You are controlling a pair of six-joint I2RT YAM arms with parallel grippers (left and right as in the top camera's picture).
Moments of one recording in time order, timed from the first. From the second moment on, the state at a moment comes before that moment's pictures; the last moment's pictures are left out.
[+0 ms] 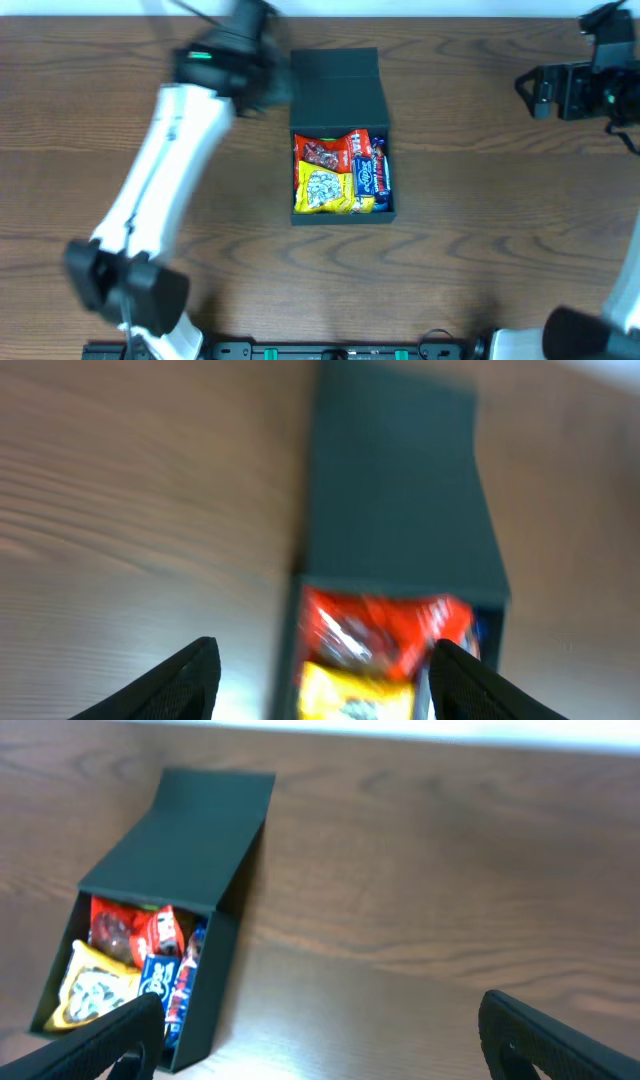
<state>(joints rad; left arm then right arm) -0.24 1.78 1.85 -1.07 0.07 -0.51 -0.28 1.63 1.92 -1.26 -0.43 -0.27</state>
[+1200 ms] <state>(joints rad) -0.01 2.20 1.86 -0.88 0.58 -0.30 -0.02 2.31 1.92 -1.00 -0.61 -0.11</state>
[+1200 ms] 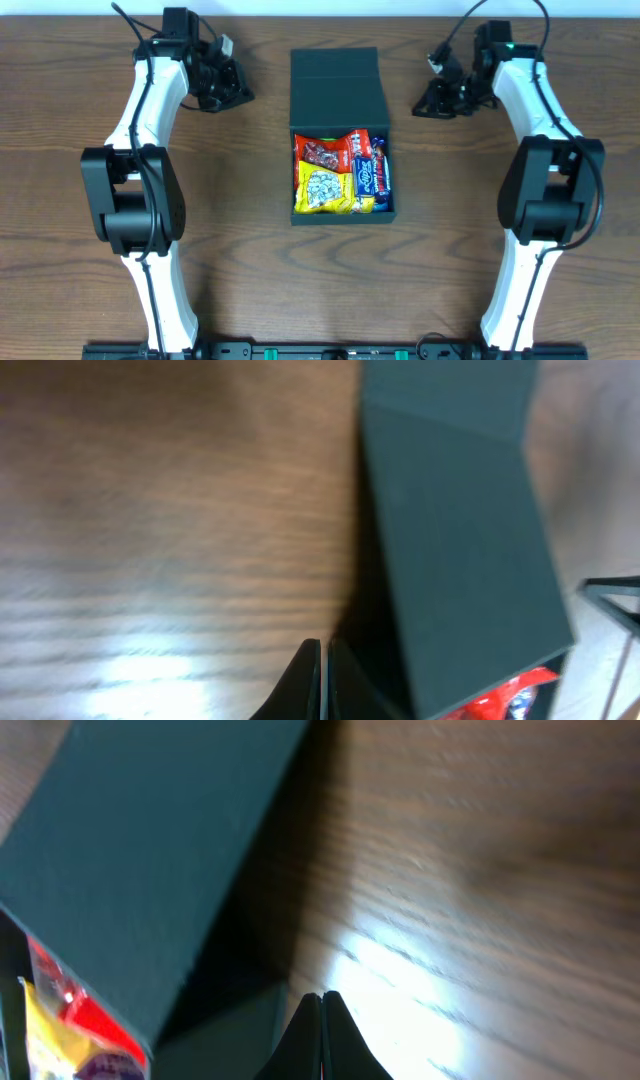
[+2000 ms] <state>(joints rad) -0.05 2.38 1.86 -0.65 0.73 -0.57 0.03 2.37 1.92 -0.77 -0.65 0.13</state>
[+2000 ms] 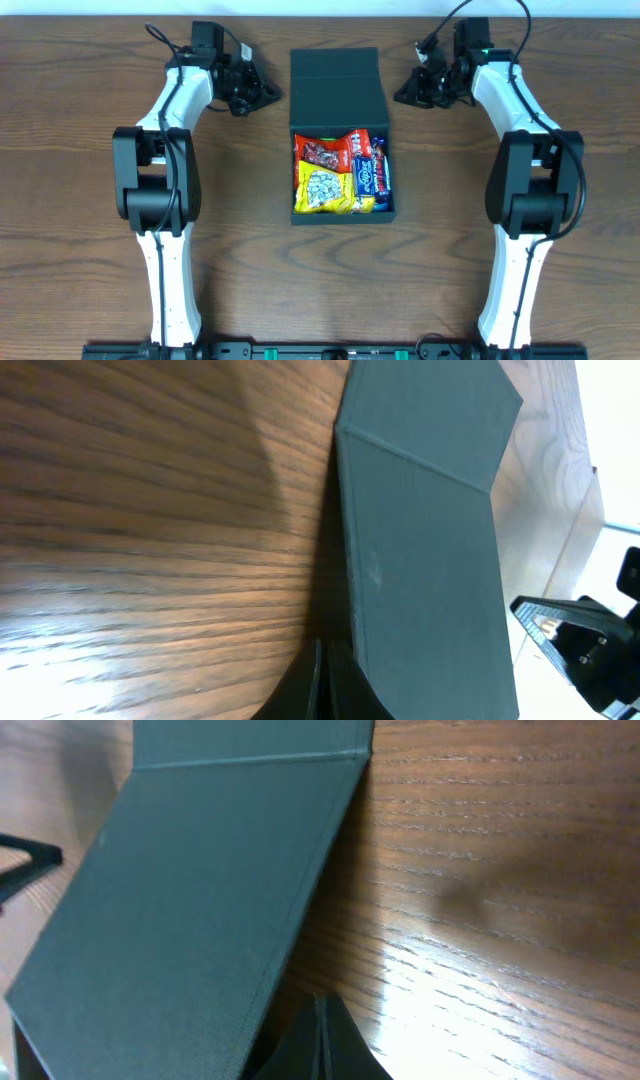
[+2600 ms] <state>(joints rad) -0.09 2.42 1.86 -0.64 0.79 -0.59 0.09 2.48 1.91 -0.69 -0.75 0.18</state>
